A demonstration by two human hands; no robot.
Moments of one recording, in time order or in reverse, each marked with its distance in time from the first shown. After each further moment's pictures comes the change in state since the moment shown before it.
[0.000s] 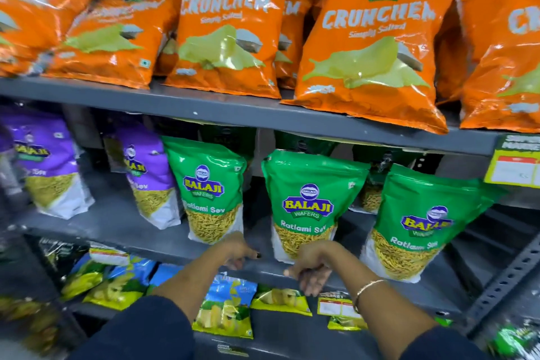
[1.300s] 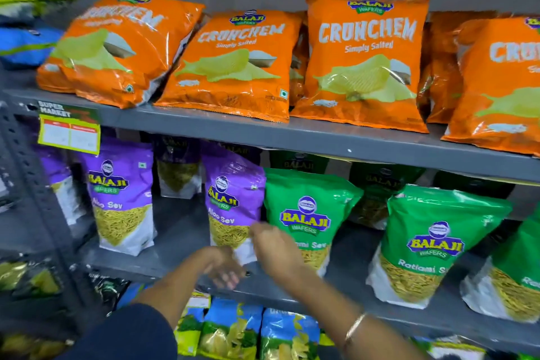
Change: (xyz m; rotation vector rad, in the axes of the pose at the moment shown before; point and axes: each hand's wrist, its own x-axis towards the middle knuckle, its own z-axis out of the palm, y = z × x) left_hand 0.045 -0.172 -0.186 -0.095 -0.360 -0.051; right_hand -0.003 -0.283 0.113 -0.422 1.055 -0.645
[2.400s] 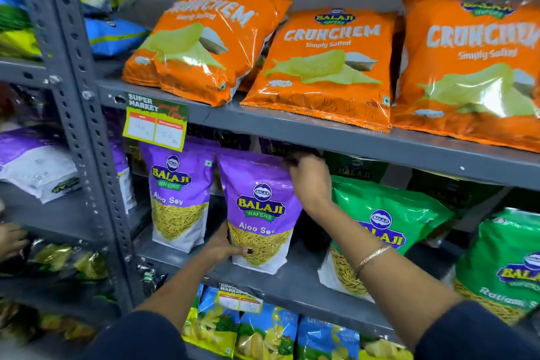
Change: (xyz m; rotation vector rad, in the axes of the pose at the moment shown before) left_hand 0.006 -0.108 -0.093 -0.443 0.503 0.530; right_hand 0.113 -0.081 -0.045 0.114 0.371 0.132
